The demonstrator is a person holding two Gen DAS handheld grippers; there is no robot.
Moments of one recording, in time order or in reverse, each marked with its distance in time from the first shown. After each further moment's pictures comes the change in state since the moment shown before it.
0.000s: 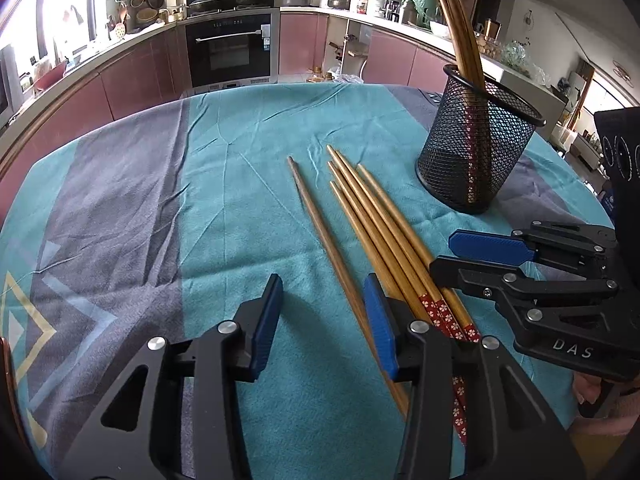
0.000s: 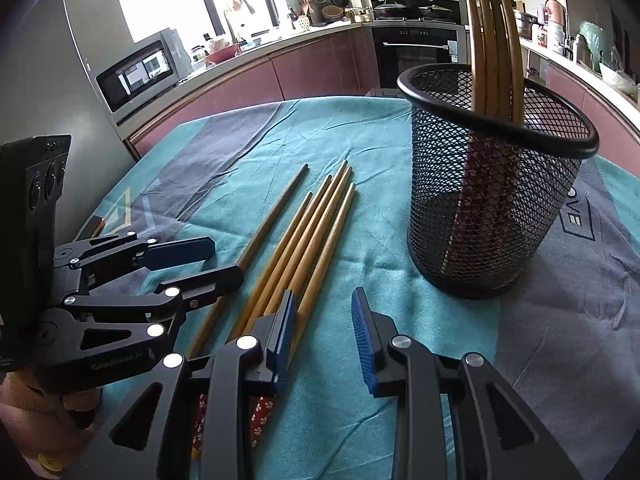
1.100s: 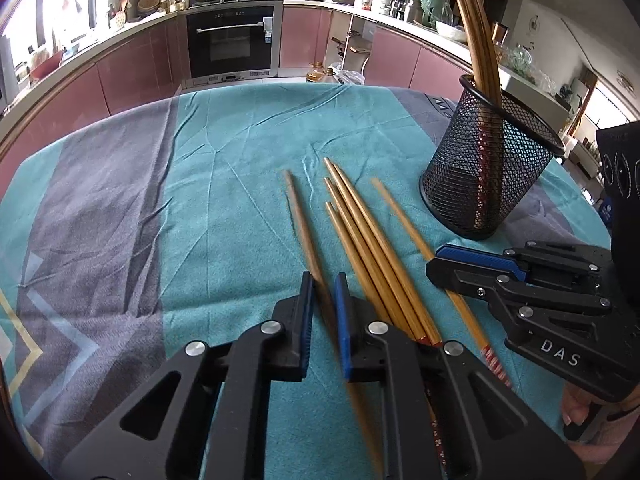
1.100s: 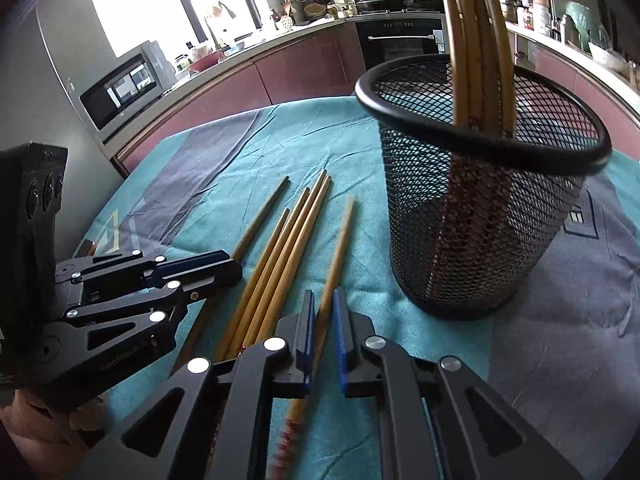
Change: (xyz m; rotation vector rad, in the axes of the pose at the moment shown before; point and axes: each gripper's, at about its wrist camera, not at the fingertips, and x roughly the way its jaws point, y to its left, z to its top) left arm 0.025 0.002 0.020 -0.042 0.020 -0.022; right arm 0.008 -0.020 0.012 0.078 0.006 0.010
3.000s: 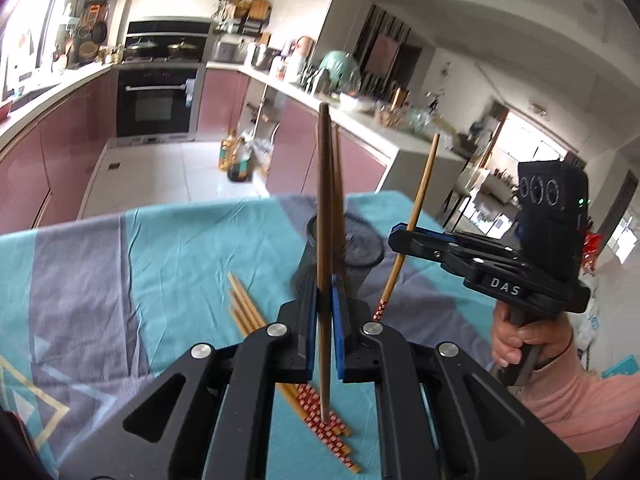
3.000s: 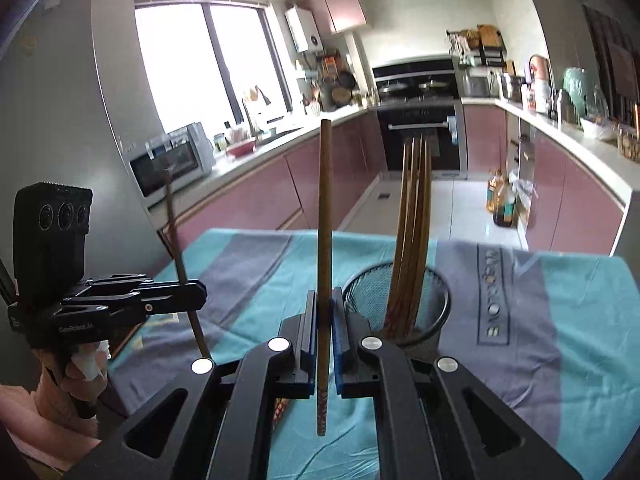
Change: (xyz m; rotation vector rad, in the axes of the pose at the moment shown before) left arm -0.132 -0.022 0.045 0.082 -0.243 -0.343; right arm -0.137 -0.016 0.041 -0.085 -0.324 0.072
